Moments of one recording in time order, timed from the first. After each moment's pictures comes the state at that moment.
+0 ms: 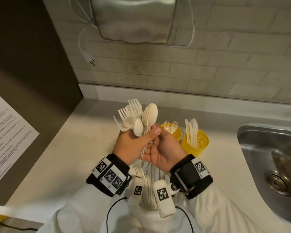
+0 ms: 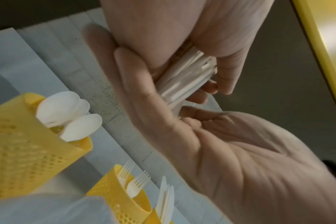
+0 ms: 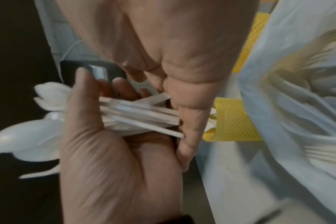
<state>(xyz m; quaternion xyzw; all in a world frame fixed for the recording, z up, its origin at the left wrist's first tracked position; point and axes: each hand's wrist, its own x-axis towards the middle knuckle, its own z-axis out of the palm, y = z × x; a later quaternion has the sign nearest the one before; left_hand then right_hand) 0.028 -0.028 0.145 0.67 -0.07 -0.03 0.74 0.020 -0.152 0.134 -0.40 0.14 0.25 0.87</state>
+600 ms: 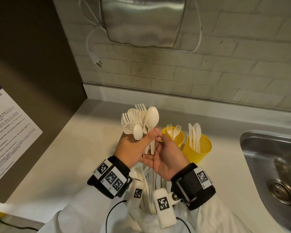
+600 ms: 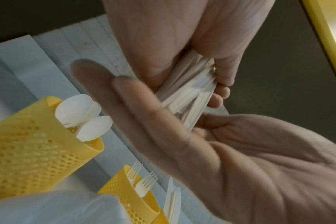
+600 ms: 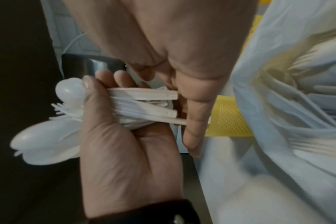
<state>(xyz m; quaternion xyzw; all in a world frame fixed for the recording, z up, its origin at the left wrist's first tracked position) 0.028 -0.020 0.143 0.68 -0.05 -0.04 0.73 0.014 -0.146 0.129 -0.41 0.17 0.23 0.87</state>
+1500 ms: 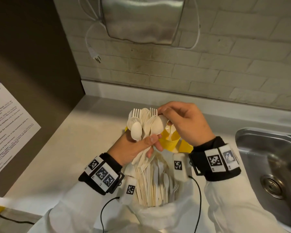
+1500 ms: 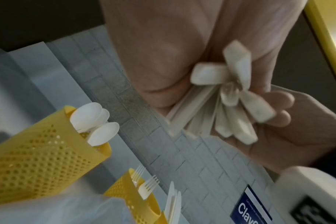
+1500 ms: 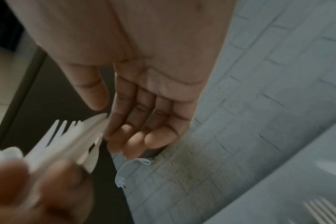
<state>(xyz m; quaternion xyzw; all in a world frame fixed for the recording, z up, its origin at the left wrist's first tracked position) 0.024 -0.003 0.139 0.63 -0.22 -0.18 0.72 0.026 -0.195 0.202 -0.83 -0.10 -0.11 0.54</state>
